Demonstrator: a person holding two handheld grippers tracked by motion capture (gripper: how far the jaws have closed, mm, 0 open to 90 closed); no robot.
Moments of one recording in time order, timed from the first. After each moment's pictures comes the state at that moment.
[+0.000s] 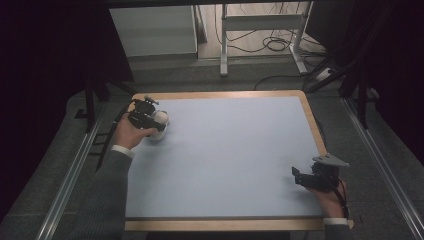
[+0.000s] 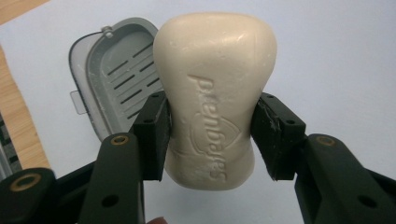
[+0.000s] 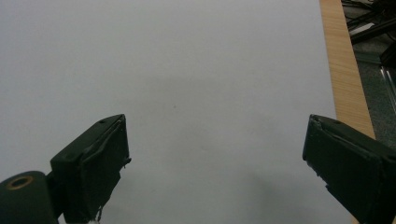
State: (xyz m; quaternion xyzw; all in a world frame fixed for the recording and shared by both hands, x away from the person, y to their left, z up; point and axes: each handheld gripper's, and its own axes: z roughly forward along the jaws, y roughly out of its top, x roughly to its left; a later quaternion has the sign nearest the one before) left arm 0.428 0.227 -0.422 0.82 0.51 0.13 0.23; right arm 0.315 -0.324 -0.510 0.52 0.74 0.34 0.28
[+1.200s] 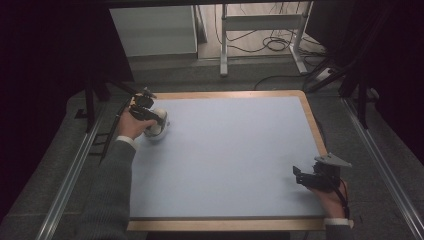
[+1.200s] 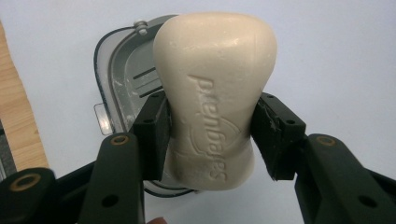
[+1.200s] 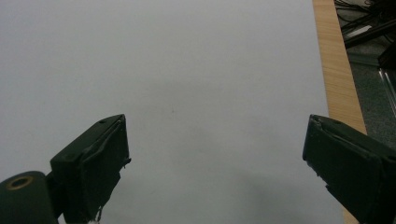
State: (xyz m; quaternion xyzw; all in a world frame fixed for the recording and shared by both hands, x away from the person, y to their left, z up) left arm 0.474 0.243 -0.444 0.79 0.56 0.10 0.21; right arm 0.314 -0.326 -0.506 0.52 0.73 0.35 0.28
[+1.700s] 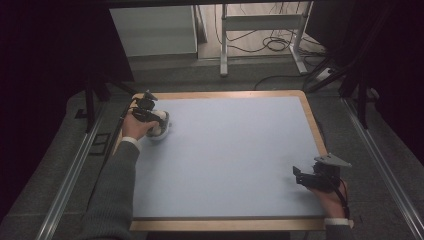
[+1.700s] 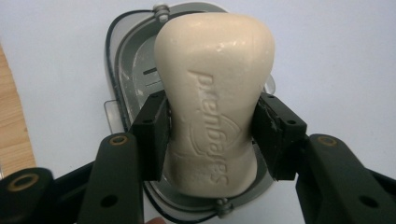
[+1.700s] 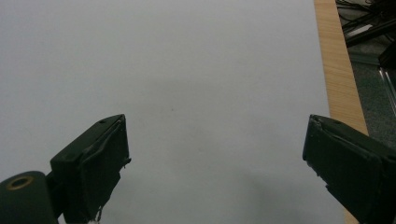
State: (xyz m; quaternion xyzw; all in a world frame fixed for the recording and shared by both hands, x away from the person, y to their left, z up) left arm 0.485 0.242 -0.467 0.78 0.58 0.11 0.21; right arm 0.314 -0.326 -0.507 0.52 0.73 0.34 0.28
